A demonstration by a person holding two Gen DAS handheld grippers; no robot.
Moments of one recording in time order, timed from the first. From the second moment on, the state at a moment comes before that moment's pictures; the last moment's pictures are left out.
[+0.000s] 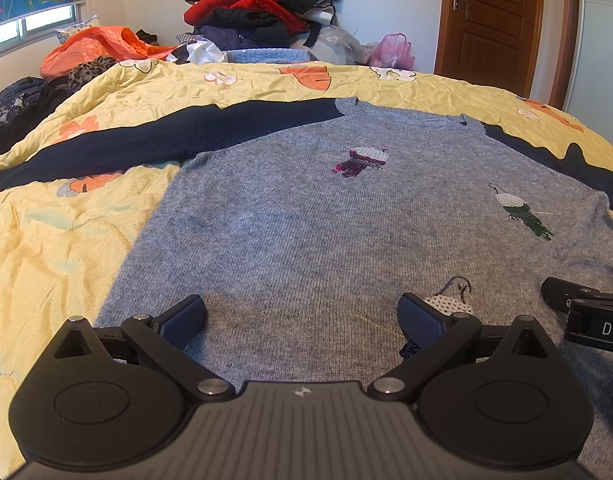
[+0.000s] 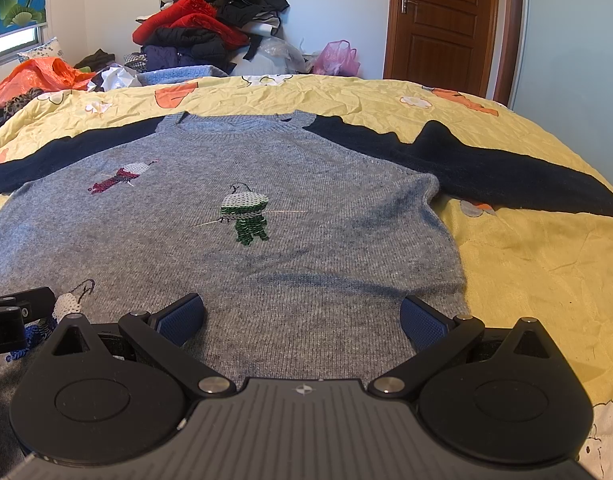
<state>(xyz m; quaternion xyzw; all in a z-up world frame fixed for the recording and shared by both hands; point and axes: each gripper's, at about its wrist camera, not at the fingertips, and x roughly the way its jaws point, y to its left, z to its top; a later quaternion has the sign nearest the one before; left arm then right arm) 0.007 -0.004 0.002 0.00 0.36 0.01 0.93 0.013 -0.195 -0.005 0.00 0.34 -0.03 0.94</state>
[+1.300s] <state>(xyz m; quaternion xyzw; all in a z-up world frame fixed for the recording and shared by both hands) 0.007 -0.004 0.002 0.00 0.35 0.01 0.93 0.067 -0.599 -0.025 0.52 0.18 -0.21 0.81</state>
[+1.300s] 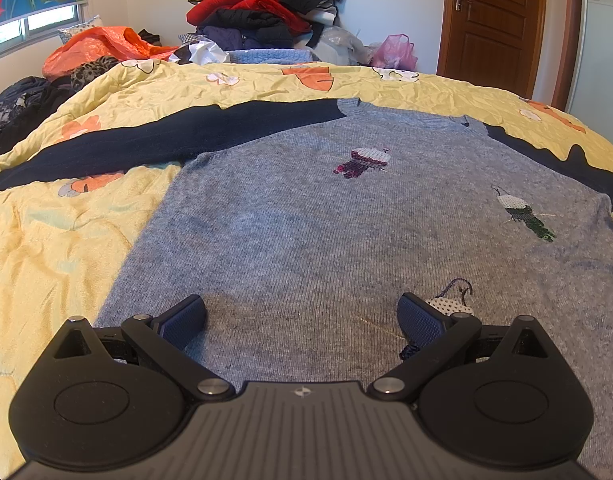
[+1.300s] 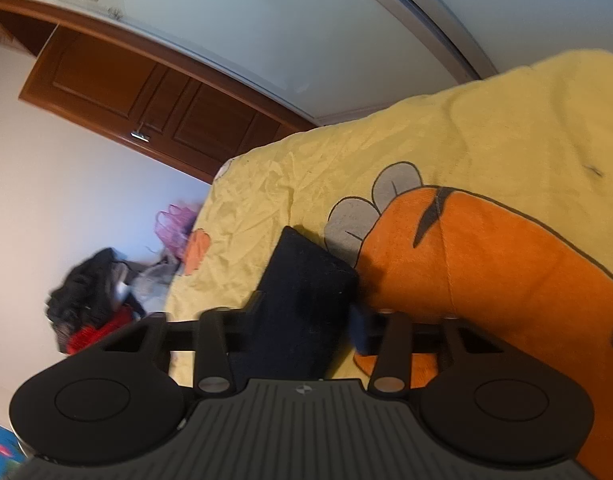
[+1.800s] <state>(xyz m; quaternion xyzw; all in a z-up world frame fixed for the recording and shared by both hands) 0.010 -0.003 0.002 0.00 0.35 0.01 0.93 0.114 -0.292 0.077 0.17 0.21 0.12 0.96</state>
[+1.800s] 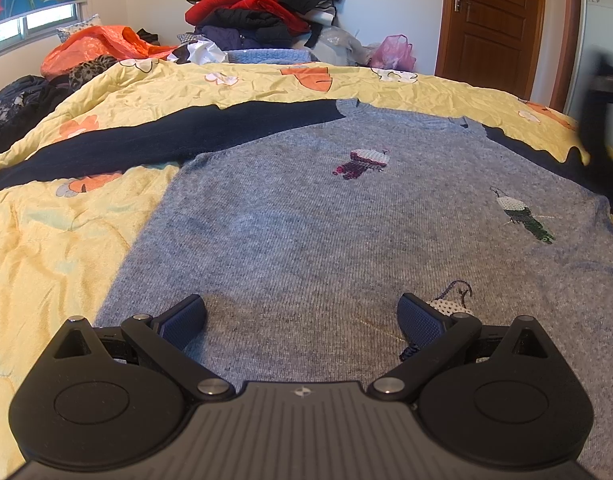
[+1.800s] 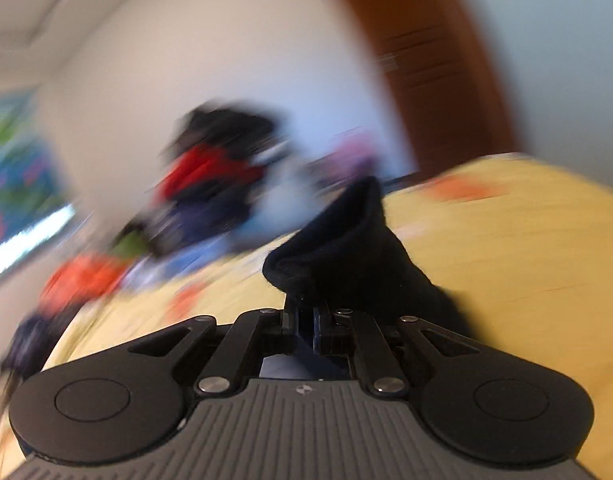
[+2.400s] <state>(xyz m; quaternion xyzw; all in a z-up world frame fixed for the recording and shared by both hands) 0.012 -0.004 0.003 0.00 0.36 0.01 0.93 0.064 -0.231 0.008 0.11 0.27 0.12 0.95</state>
